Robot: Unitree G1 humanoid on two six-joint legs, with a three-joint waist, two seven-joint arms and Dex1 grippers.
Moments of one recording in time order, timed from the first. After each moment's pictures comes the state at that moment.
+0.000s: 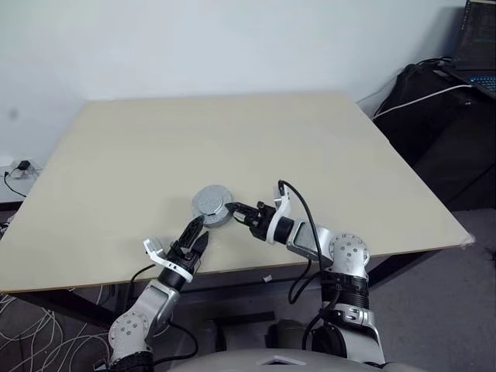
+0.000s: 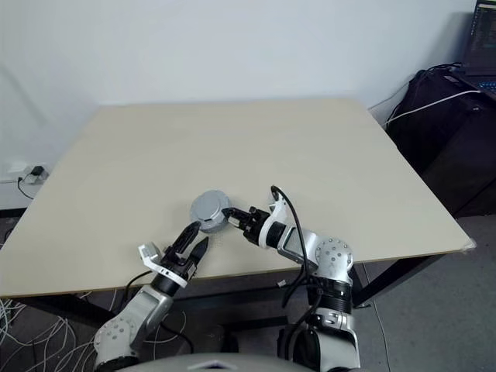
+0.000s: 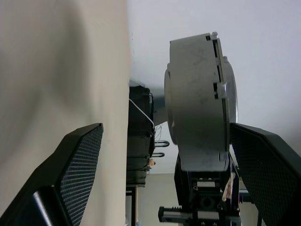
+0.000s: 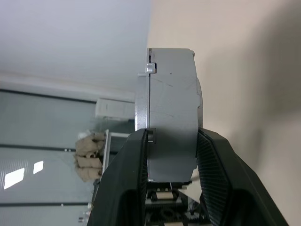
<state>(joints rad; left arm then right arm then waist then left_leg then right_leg) 0.15 -0.07 0.32 0.06 -1.33 0.78 -0.38 -0.33 0.16 -0.33 0.06 1.12 1.29 -0.03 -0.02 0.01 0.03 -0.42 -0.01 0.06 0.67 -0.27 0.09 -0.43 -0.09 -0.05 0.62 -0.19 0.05</state>
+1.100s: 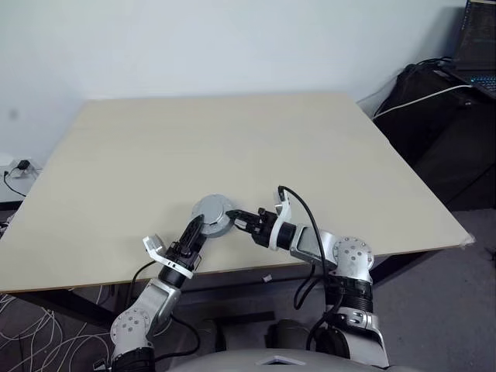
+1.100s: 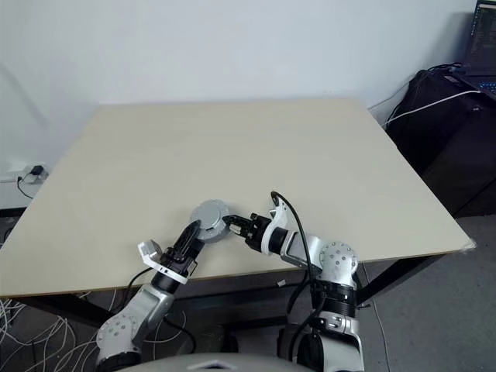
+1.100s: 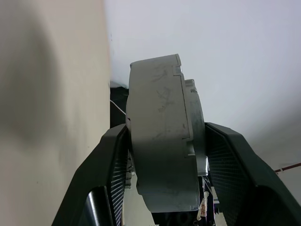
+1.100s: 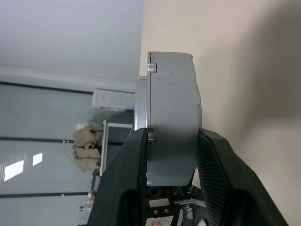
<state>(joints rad) 0.13 -0.07 0.33 0.11 -1.34 0.80 -0.48 -0.30 0.14 -0.33 0.05 1.16 1.35 -0.05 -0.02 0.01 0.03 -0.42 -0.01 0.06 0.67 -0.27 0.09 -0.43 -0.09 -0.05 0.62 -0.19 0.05</state>
